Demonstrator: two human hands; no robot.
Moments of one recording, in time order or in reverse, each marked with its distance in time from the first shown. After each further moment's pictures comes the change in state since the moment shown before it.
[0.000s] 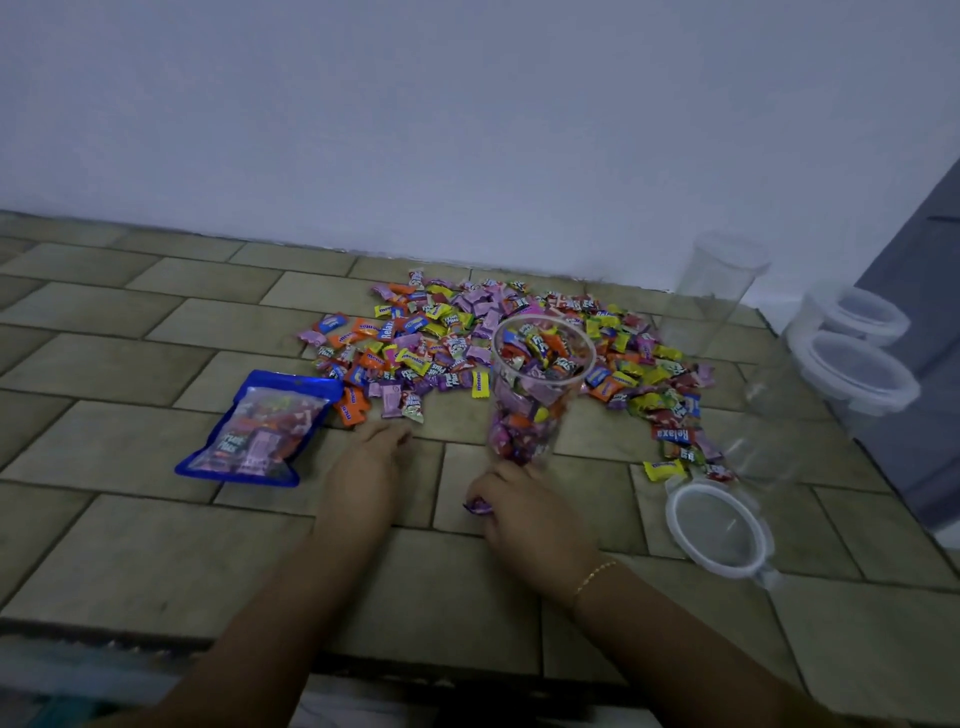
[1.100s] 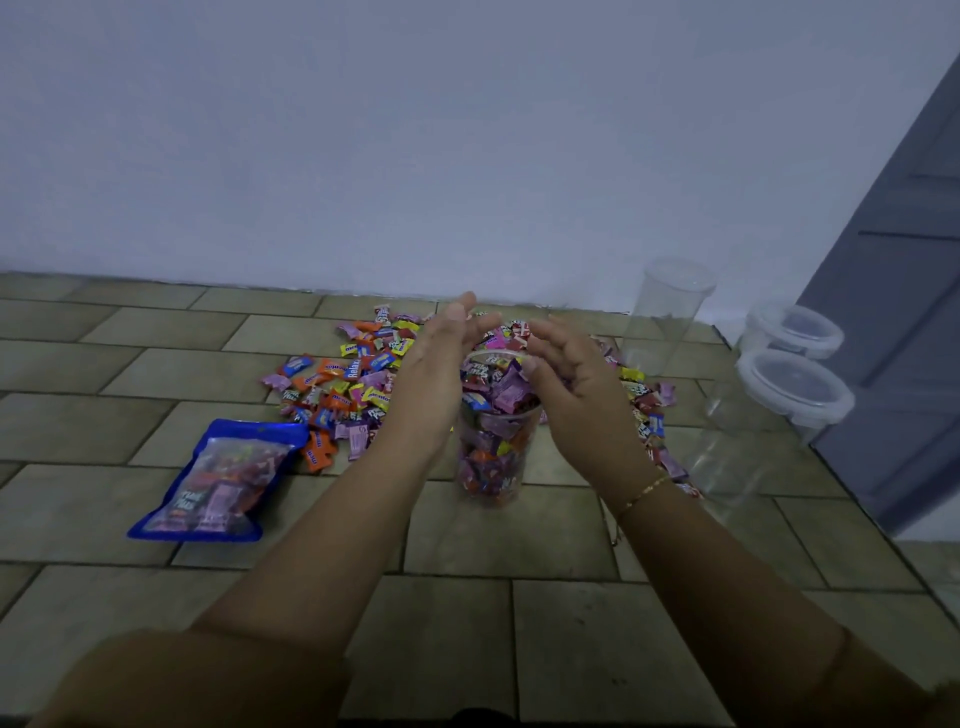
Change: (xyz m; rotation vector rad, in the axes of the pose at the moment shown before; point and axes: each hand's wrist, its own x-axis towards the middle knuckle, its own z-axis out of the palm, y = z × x) left_hand 0.041 0.140 -0.049 -1.108 -0.092 0.087; right_hand 0.027 0.022 -0.112 0.785 0.613 0.015
